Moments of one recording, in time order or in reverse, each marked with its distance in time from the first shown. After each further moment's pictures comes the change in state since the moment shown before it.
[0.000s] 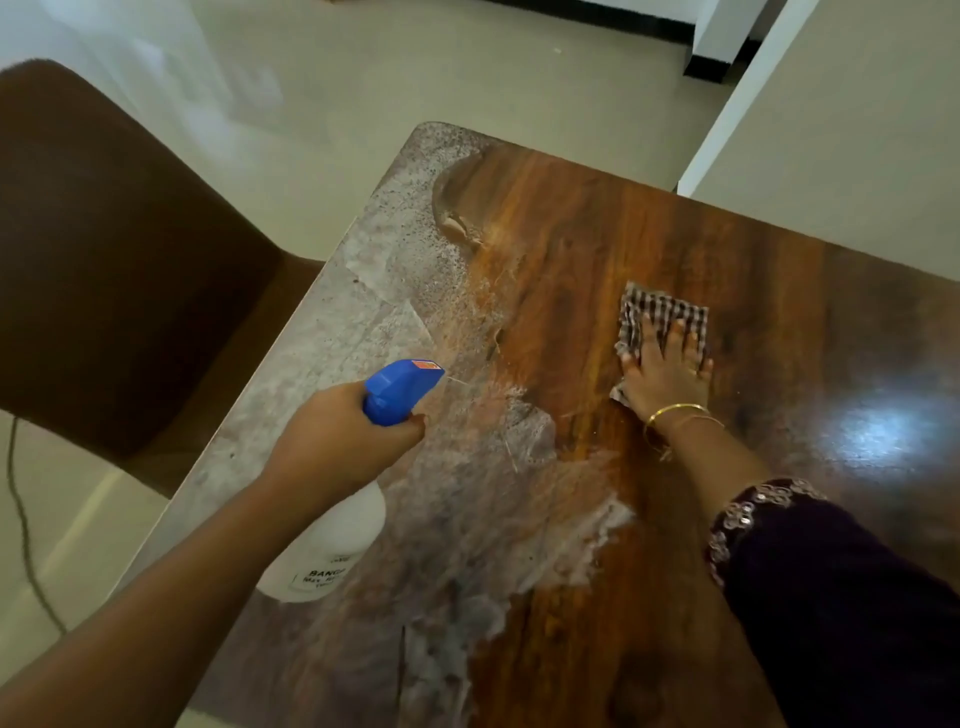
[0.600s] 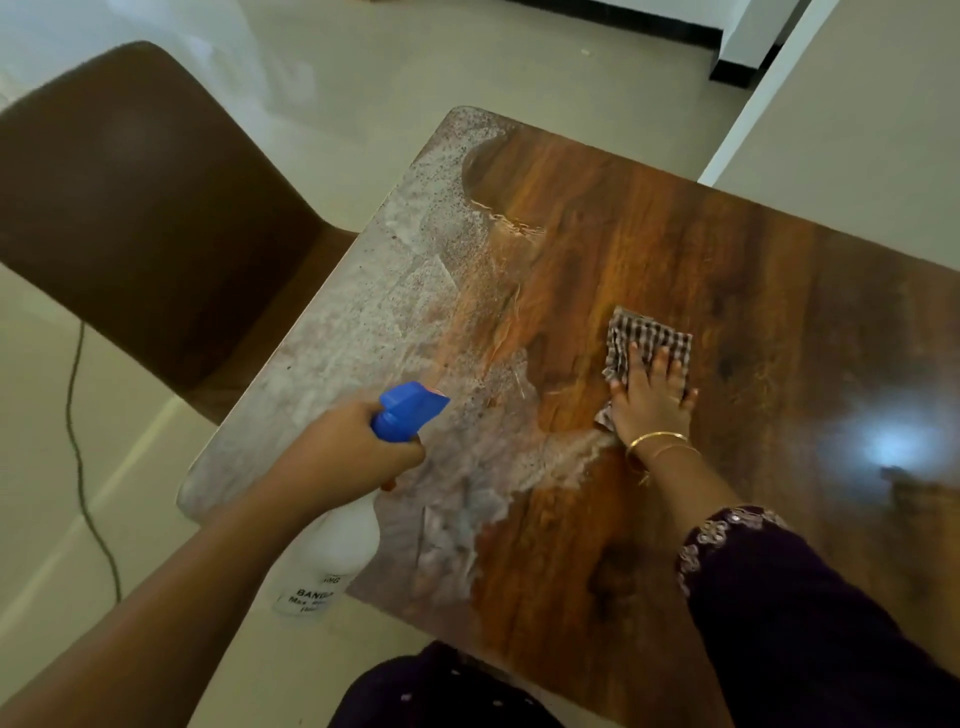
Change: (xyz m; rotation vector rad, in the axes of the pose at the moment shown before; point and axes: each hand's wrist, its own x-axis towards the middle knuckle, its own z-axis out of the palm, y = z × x) left_hand -0.100 -0.029 0.000 -0.048 -0.179 -0.025; right_hand -0.104 0.013 0.028 0.000 -0.034 -0.038
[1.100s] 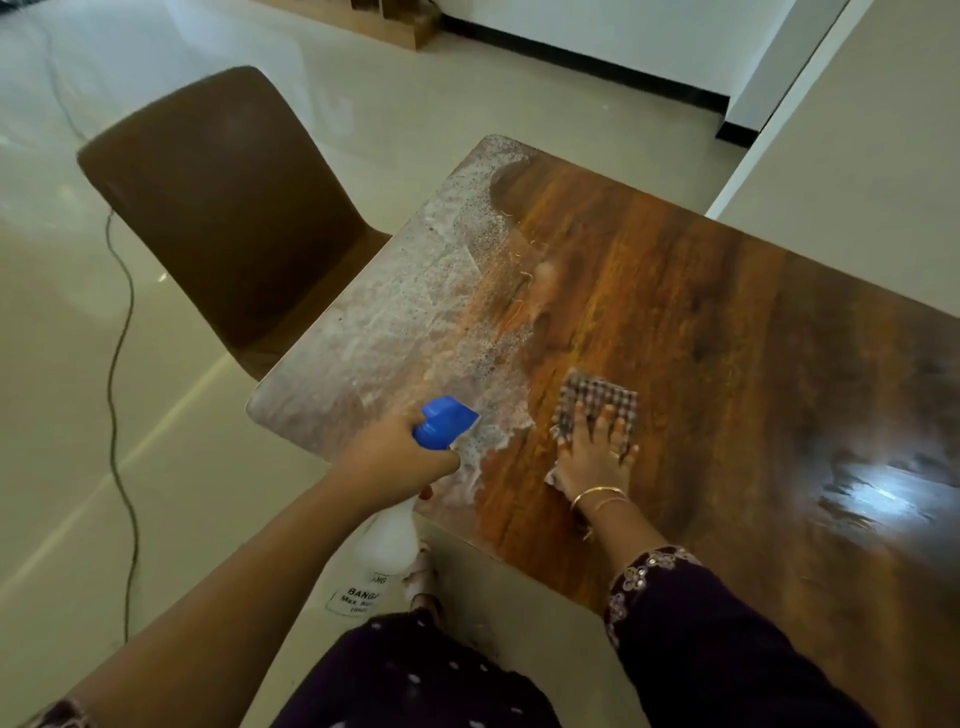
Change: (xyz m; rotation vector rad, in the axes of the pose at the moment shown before) left_hand -0.095 -0.019 0.049 -0.045 0.012 0.008; right_hand -0.137 -0.011 0.037 -0.015 -0.121 -0.131
